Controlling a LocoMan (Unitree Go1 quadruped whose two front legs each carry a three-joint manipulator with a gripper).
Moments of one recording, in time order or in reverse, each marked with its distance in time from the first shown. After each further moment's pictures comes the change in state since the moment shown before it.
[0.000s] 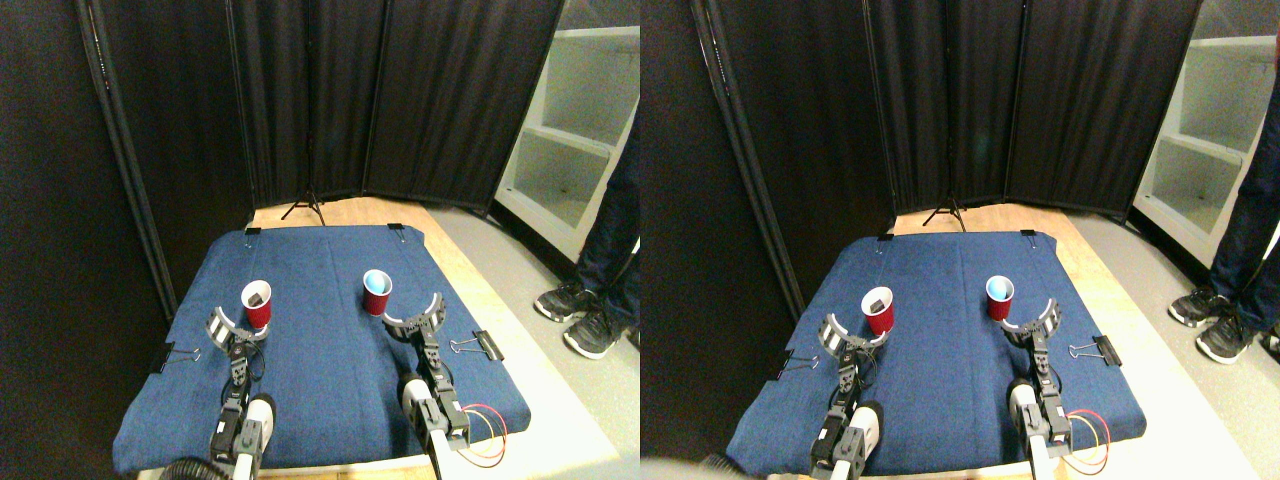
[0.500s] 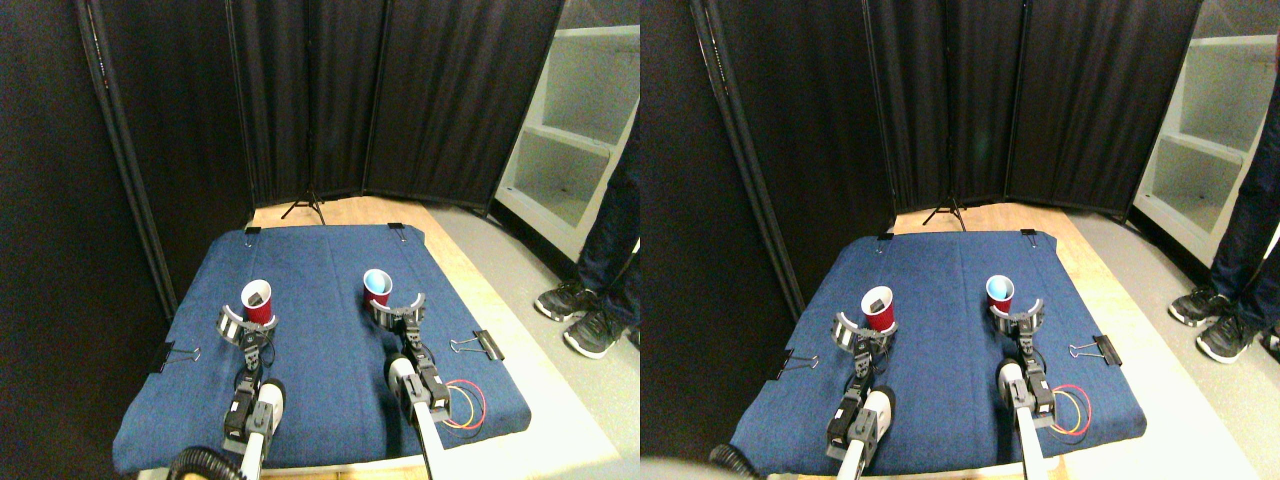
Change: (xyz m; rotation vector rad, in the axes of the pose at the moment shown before) right arm 0.020 -0.007 -0.026 0.163 0.073 -0.109; left arm 0.011 -0.003 -0.019 -0.126 0.019 0.065
